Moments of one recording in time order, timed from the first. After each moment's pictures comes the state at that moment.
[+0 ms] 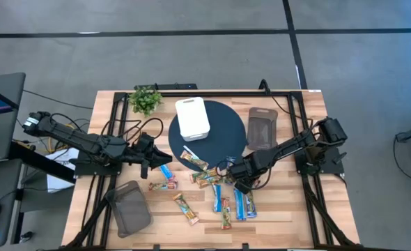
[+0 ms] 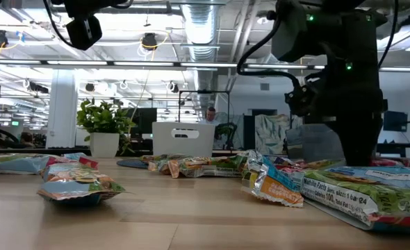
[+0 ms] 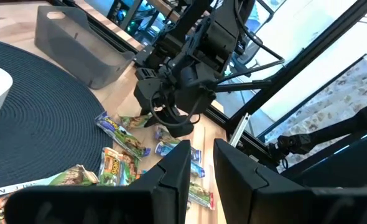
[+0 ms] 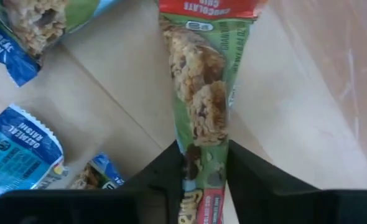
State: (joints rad) left arm -0.33 0.79 0.53 0.10 -0.28 -0.72; right arm 0.27 1.77 0.99 -0.81 -0.01 0.88
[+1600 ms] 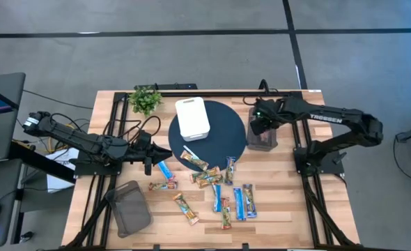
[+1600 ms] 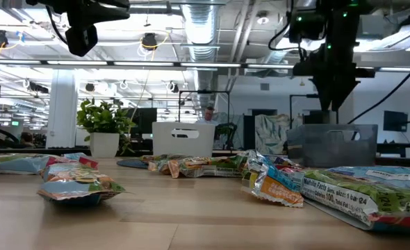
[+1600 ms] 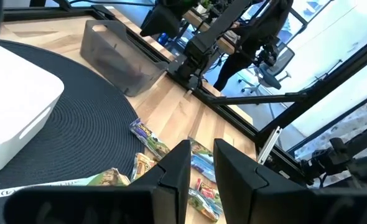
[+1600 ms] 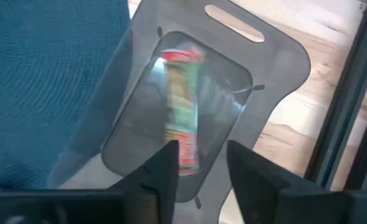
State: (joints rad) left arm -0.33 0.79 0.53 0.04 -0.41 -0.75; right arm -0.38 1.29 0.99 -1.11 0.26 0.75
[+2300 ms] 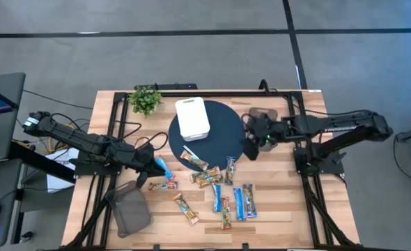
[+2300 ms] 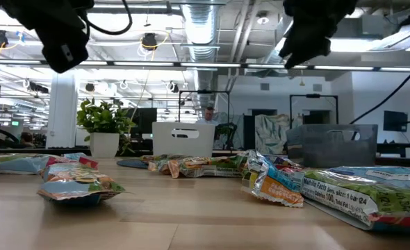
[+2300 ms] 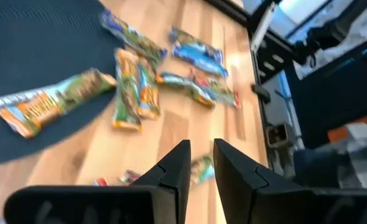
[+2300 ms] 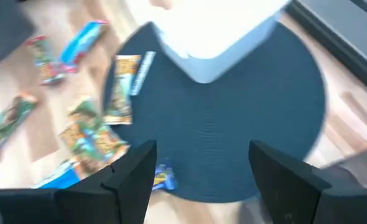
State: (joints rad) left arm -0.33 0.79 0.53 -0.23 -0.03 -0.67; right arm 0.05 1.17 0.99 -0.67 0.26 0.38
